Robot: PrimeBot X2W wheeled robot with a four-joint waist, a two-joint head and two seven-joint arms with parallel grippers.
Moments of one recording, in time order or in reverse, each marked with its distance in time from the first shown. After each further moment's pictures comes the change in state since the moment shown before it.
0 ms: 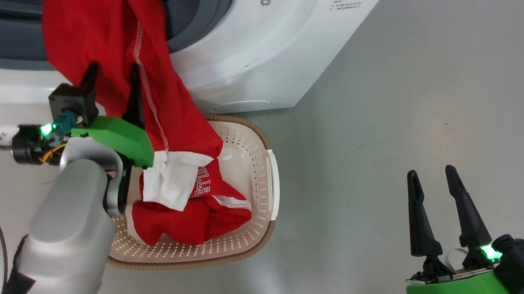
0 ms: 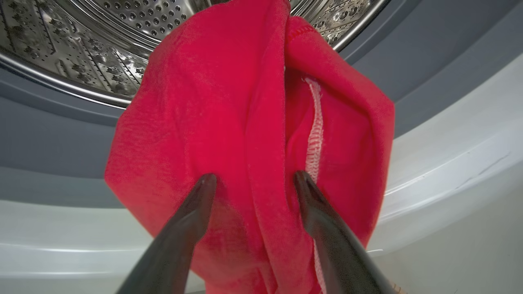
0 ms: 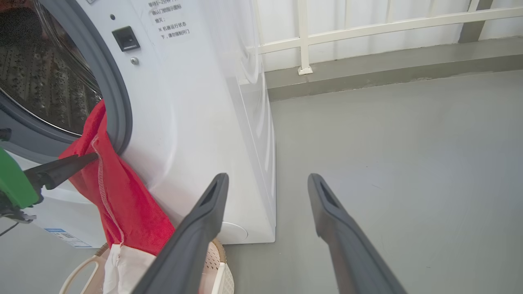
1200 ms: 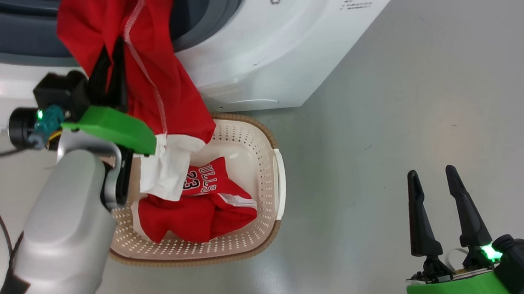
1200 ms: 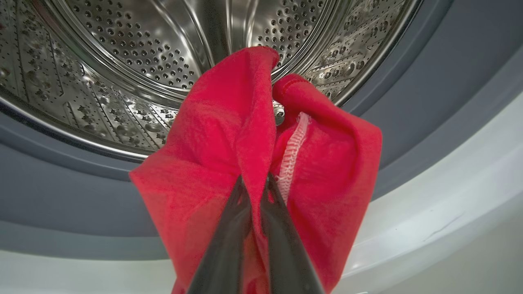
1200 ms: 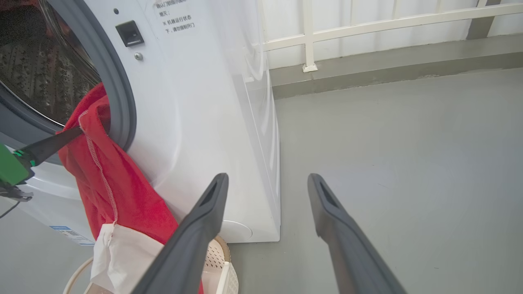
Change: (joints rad) left arm -0.008 -0.003 0.020 -0.093 -0.029 -0.046 -0.049; right arm 0.000 0.000 -0.001 0.000 -0.001 0.000 0.000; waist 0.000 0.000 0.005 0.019
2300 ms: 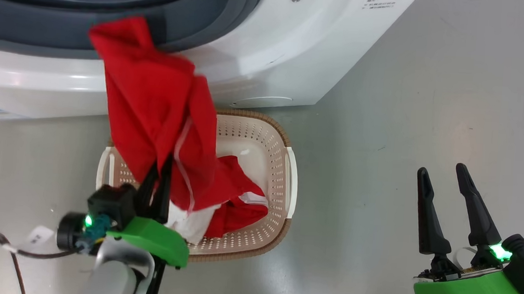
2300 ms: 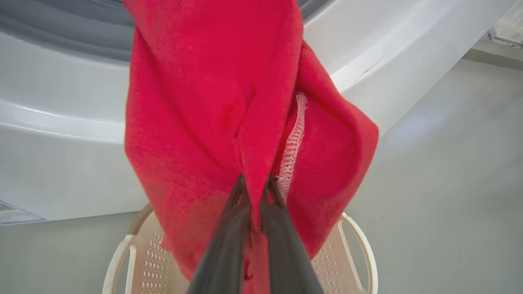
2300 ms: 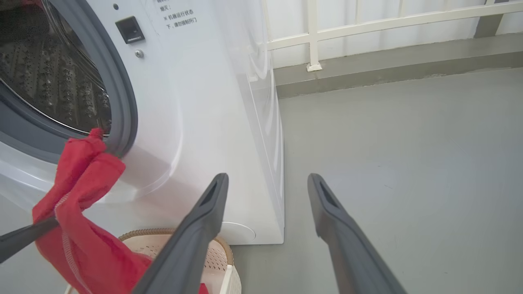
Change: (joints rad) left arm 0.449 0.017 -0.120 -0.386 -0.033 0.059 0.138; right arm 0.000 0.000 -0.026 -0.012 0.000 0.000 0.000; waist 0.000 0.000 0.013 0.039
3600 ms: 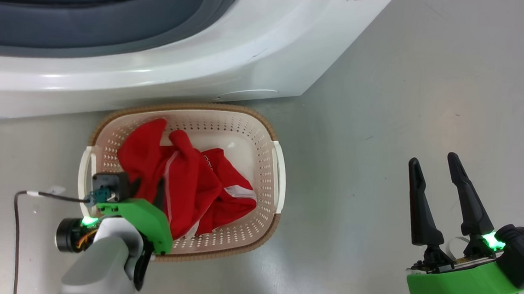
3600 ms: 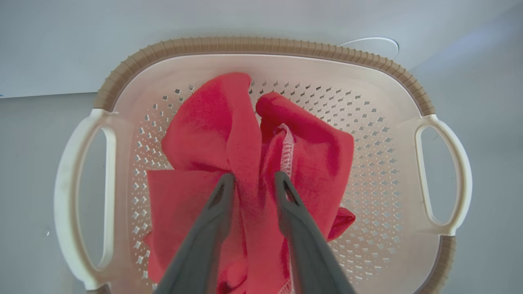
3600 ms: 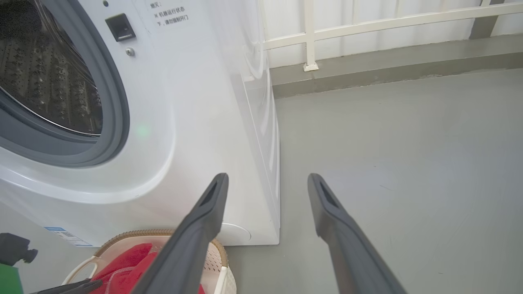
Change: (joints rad) left arm -0.393 -0.064 -0.154 0.944 -0.241 -0.139 -0.127; right arm -0.038 0.000 0.027 0.008 0.000 0.000 0.000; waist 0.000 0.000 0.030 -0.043
